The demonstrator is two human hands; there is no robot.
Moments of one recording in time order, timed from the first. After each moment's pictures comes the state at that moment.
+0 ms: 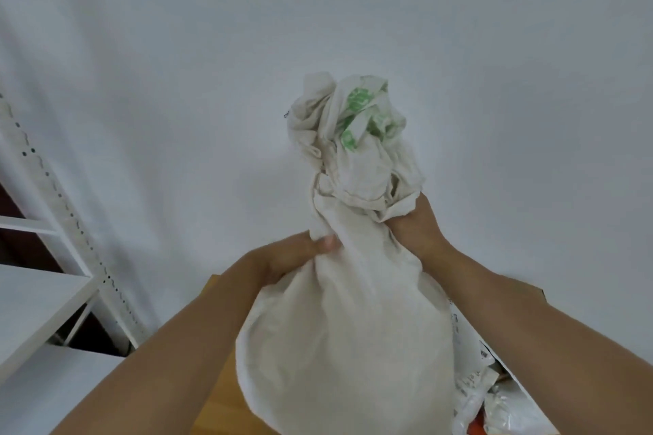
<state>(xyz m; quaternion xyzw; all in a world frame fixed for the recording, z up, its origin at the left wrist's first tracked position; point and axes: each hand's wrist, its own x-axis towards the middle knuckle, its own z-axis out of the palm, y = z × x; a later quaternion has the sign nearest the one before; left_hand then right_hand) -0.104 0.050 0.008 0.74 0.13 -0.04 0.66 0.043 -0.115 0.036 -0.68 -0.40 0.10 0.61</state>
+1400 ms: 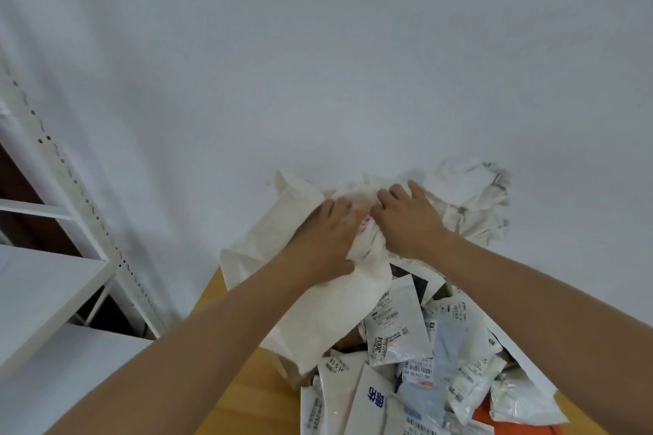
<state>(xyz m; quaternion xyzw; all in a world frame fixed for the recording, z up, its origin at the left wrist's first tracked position) -0.083 0.017 -0.005 0.98 0.08 0.14 -0.08 0.067 -0.097 0.002 -0.79 -0.55 -0.21 -0.14</state>
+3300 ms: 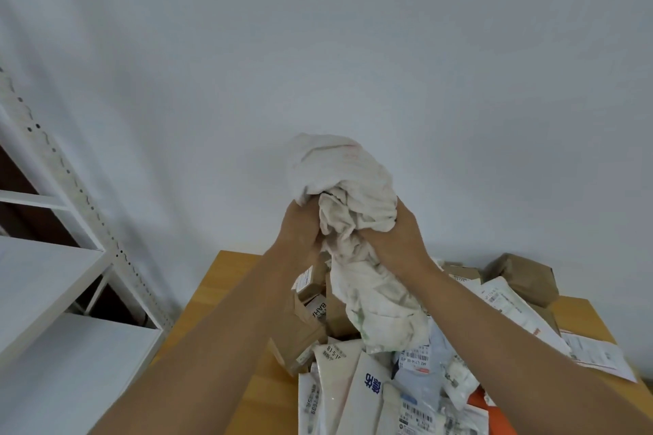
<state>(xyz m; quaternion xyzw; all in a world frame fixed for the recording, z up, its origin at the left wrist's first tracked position) -0.072 0.009 -0.002 0.44 0.28 0.30 0.80 0.021 -0.106 -0.031 -0.72 -0.35 0.12 0.59</state>
